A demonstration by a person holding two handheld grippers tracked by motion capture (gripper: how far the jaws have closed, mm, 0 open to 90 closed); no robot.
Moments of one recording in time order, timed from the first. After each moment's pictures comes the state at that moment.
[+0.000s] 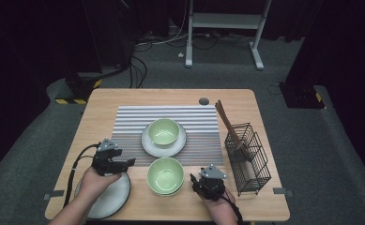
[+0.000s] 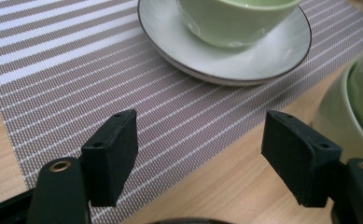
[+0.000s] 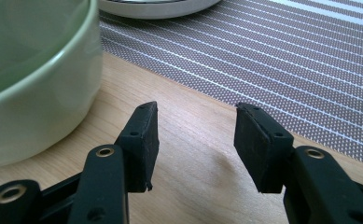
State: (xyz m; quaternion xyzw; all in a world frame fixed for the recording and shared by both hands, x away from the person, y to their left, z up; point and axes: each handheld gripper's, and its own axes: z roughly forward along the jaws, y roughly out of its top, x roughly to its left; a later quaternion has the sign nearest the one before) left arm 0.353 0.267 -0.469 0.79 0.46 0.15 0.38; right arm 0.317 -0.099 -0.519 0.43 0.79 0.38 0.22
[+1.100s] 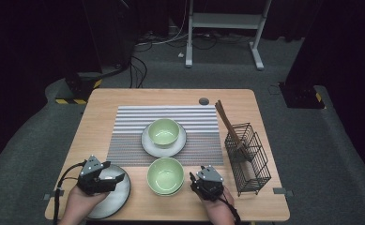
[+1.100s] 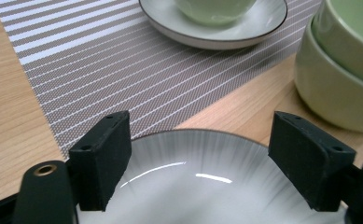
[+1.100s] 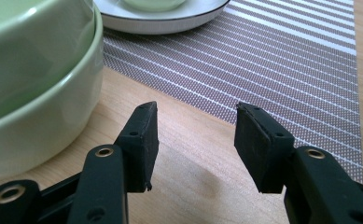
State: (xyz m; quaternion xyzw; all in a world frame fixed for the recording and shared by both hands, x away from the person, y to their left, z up) left arm 0.299 0.296 -0.481 0.79 0.43 0.19 0.40; right arm 0.312 -0.092 -0.512 0.42 0.78 0.37 0.26
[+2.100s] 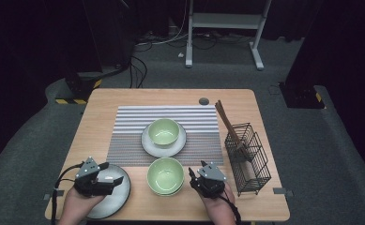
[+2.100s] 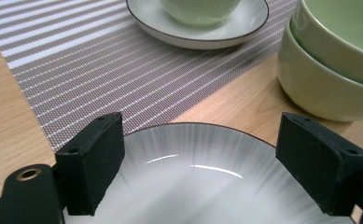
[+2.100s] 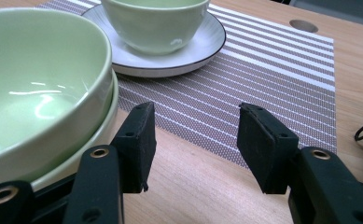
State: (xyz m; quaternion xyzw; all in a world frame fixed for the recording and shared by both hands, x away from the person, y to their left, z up) left arm 0.295 0.302 -0.479 0.79 0.41 0.17 0.42; right arm 0.309 -0.091 -0.487 0.41 0.77 0.41 0.28
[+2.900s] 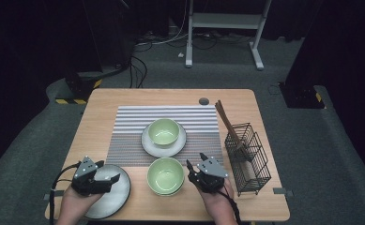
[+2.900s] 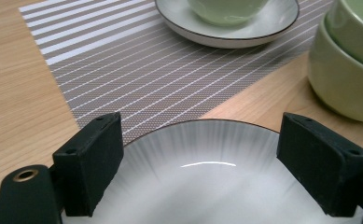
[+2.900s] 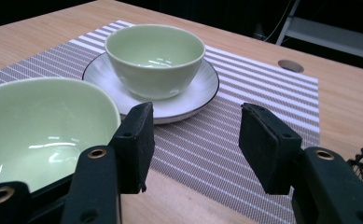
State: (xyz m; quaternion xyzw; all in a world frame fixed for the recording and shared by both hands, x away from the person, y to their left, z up) left arm 0.295 0.309 -0.480 0.78 0.44 0.21 0.40; right arm 0.314 -0.085 -0.458 0.40 0.74 0.44 0.30
